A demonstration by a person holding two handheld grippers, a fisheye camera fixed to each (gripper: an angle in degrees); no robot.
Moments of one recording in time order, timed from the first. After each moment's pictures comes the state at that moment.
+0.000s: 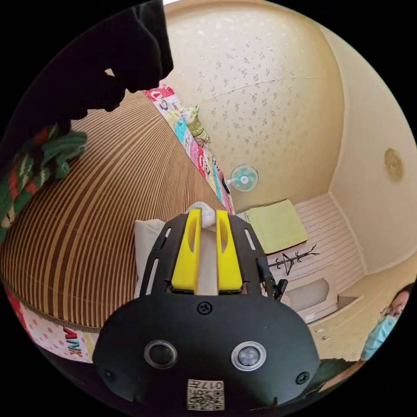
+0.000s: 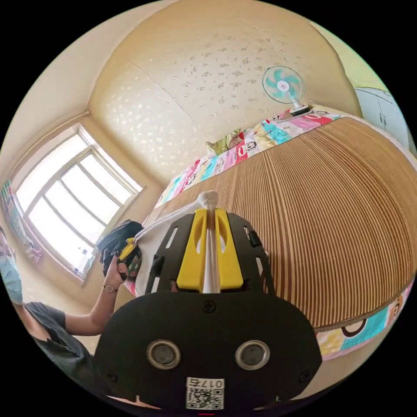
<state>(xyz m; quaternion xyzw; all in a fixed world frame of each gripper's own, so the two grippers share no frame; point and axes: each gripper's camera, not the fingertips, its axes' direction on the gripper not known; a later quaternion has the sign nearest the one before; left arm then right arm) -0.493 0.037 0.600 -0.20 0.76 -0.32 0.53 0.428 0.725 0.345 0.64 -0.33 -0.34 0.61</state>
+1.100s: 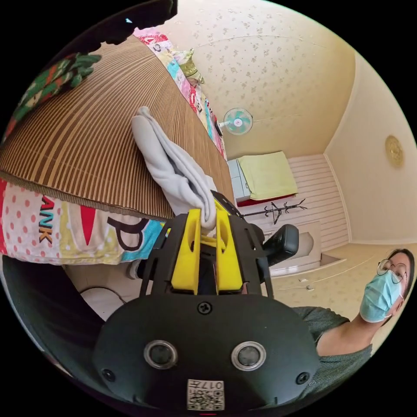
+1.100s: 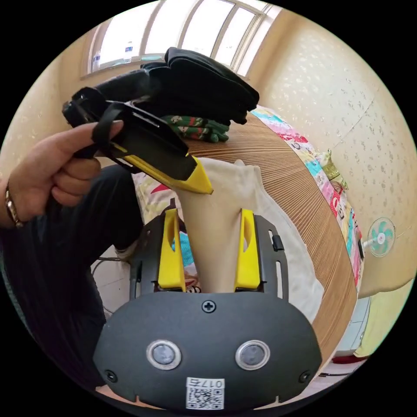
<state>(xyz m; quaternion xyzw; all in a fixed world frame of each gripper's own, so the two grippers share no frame) -0.440 0.153 0.519 -0.26 0.83 -0.18 0.46 0.013 0.901 0.675 0.61 0.26 -0.56 0.50</state>
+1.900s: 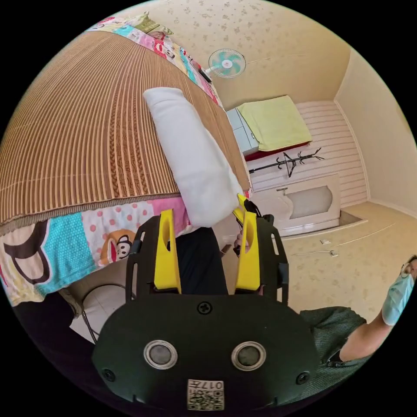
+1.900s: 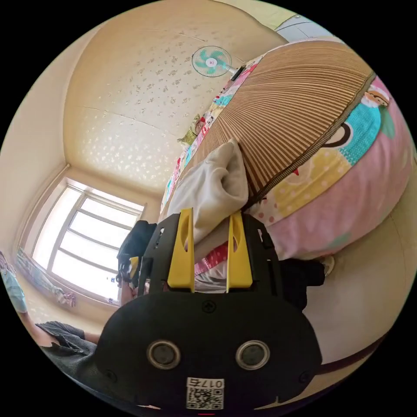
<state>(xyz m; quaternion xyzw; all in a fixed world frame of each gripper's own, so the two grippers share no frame) -0.216 0.143 0.394 -0.29 0.84 0.00 0.45 0.659 0.730 0.549 0.56 -0.48 -0.25 0.63</state>
